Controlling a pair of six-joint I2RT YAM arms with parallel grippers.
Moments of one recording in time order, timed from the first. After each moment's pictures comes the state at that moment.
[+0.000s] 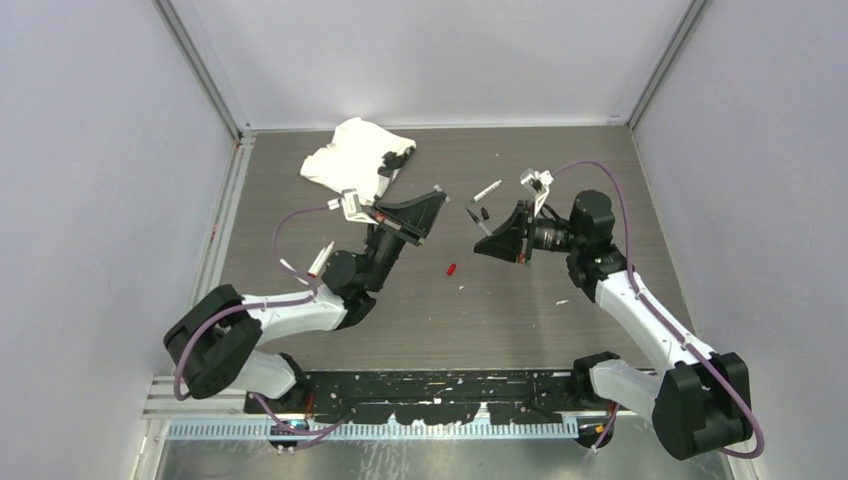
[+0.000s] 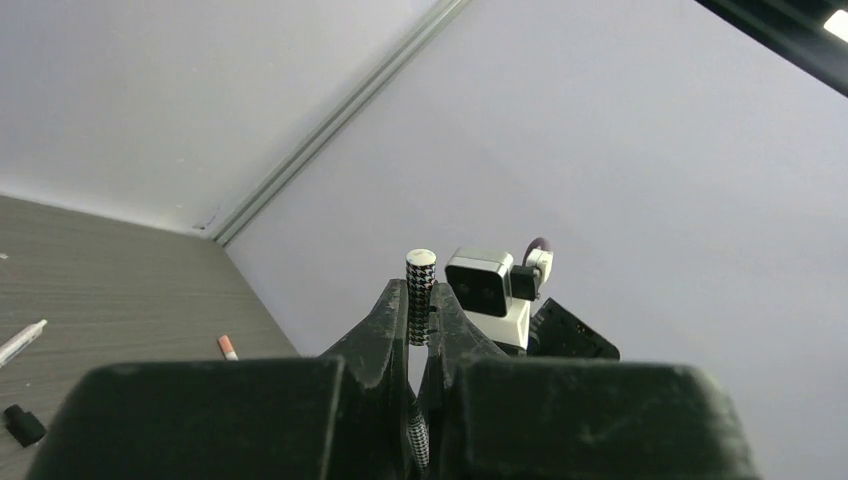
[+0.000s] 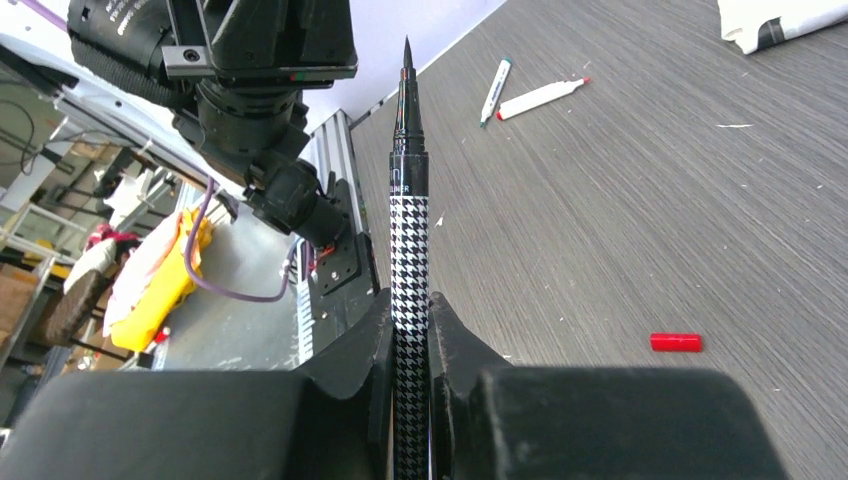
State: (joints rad) left arm -0.88 1.37 0.57 1.37 -0.24 -0.80; right arm 0.24 1.07 0.66 0.28 -1.11 0.46
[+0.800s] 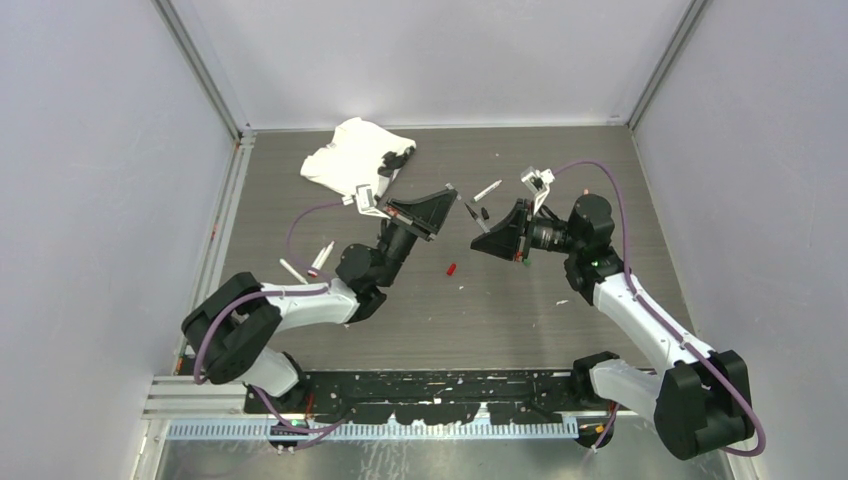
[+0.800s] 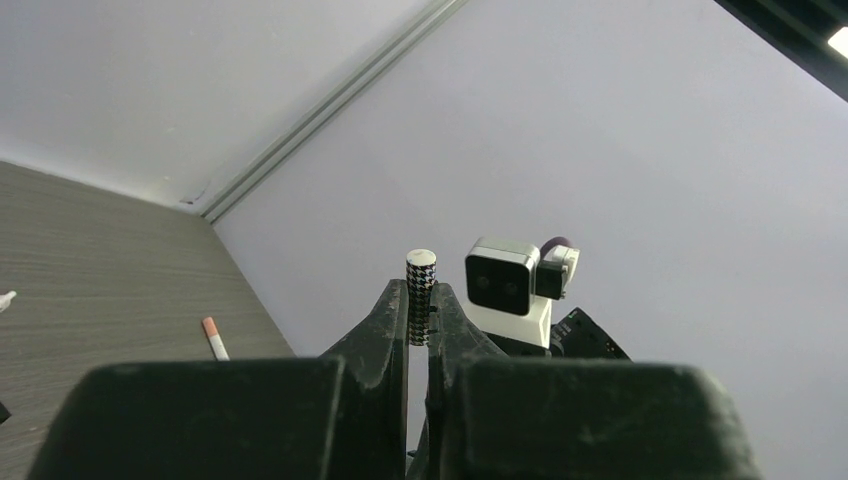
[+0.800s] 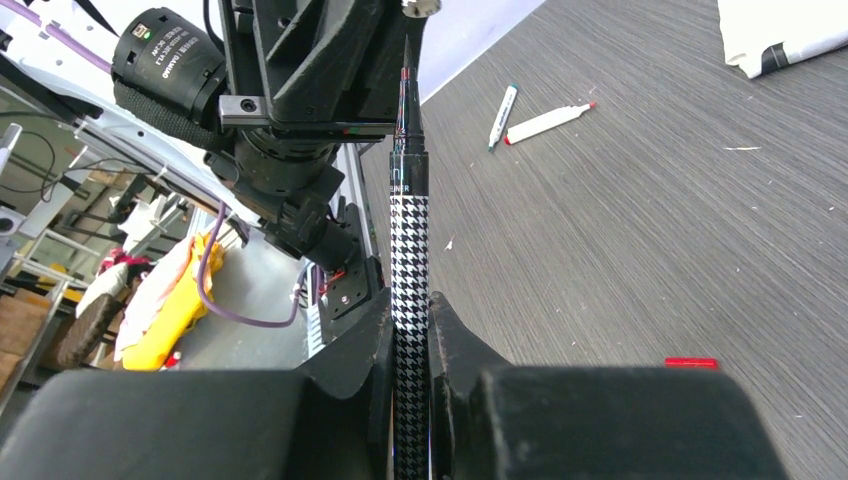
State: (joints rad) left arm -0.88 1.48 0.64 1.38 -0.25 -0.87; right arm 0.26 1.07 0.63 0.41 -1.06 0.58
